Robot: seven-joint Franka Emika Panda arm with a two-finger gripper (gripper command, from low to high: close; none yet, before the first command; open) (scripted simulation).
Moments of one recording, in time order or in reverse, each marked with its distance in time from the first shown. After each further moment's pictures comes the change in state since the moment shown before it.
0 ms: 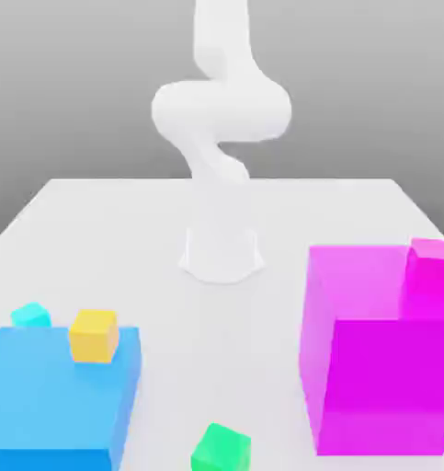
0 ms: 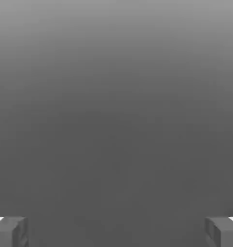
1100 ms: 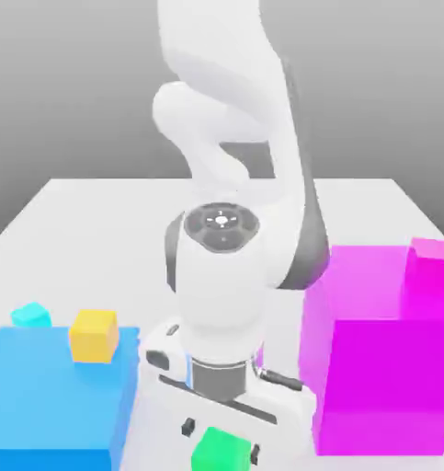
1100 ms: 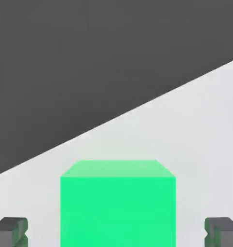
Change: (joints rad) arm -0.082 1.150 0.066 -0.063 -0.106 0.479 0.479
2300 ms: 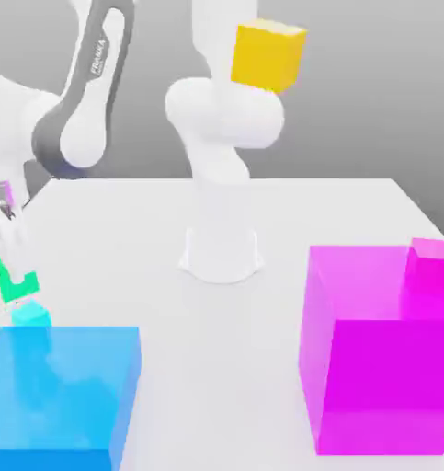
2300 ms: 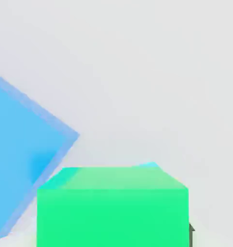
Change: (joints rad) arm -0.691 -0.477 -0.270 -0.353 0.103 -0.118 -0.436
